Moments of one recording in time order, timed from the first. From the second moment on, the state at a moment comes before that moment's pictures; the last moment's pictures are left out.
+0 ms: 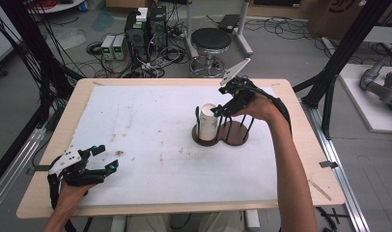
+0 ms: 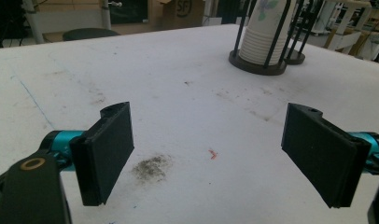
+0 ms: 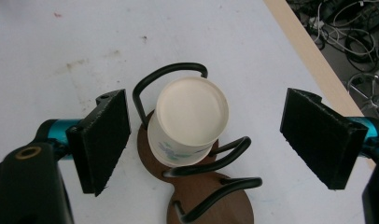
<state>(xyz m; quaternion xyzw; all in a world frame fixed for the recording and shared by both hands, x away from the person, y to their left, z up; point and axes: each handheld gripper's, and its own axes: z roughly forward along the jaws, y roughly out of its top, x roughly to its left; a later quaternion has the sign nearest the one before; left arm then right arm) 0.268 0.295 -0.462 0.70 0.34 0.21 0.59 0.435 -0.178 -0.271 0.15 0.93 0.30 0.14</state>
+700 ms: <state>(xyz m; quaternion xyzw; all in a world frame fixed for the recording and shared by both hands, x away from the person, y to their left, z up) 0.268 0.295 -0.462 0.70 0.34 0.21 0.59 0.449 -0.143 -0.290 0.13 0.96 0.20 0.14</state>
